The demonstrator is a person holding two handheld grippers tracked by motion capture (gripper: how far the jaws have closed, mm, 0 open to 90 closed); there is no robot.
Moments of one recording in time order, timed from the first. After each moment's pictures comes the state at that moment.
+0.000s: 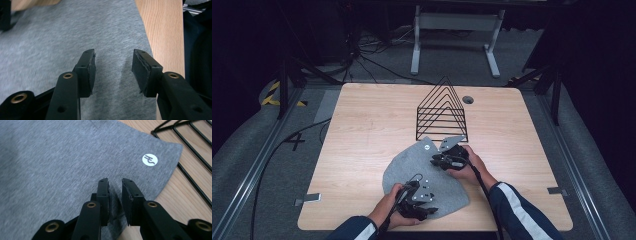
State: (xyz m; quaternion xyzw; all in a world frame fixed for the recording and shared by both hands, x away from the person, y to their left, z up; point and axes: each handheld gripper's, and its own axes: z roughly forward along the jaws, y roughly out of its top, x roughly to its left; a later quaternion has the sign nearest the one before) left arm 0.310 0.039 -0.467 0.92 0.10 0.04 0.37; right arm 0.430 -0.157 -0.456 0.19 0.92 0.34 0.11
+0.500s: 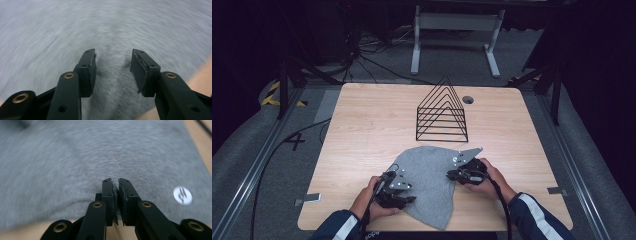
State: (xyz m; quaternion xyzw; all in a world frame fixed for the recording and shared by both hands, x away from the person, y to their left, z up) left arm 0.336 0.097 -0.464 0.92 0.18 0.07 0.34; right arm 0.378 -0.199 -0.450 0.19 0.93 0.31 0.08
